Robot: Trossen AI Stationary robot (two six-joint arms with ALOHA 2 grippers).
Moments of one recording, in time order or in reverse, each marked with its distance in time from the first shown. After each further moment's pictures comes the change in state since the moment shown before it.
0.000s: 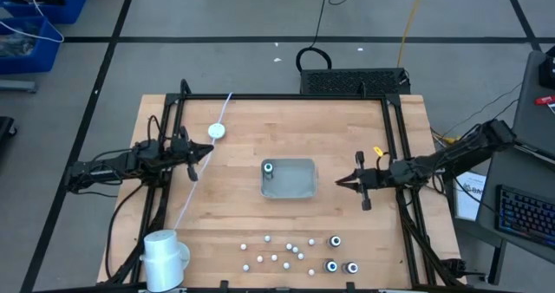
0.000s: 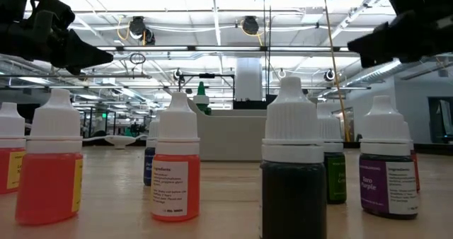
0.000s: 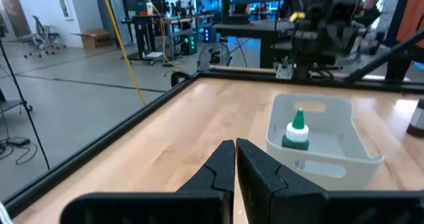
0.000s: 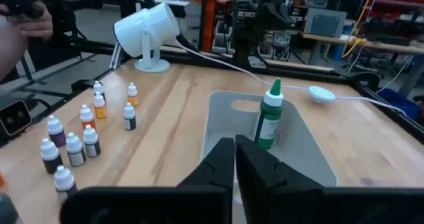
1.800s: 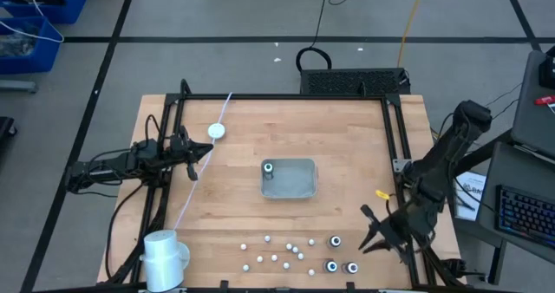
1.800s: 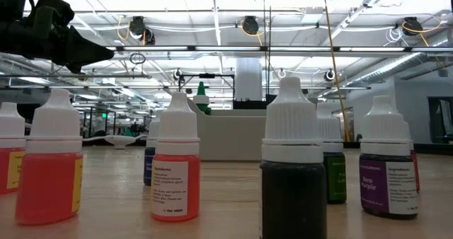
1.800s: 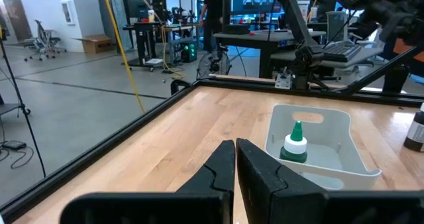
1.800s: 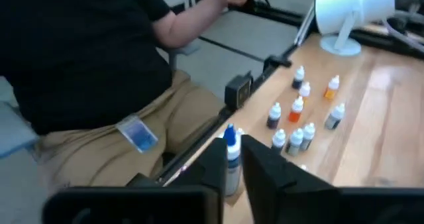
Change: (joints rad) left arm 0.000 0.000 0.000 0.022 0.000 -0.013; right arm 0.610 0.327 0.471 -0.417 0.013 0.207
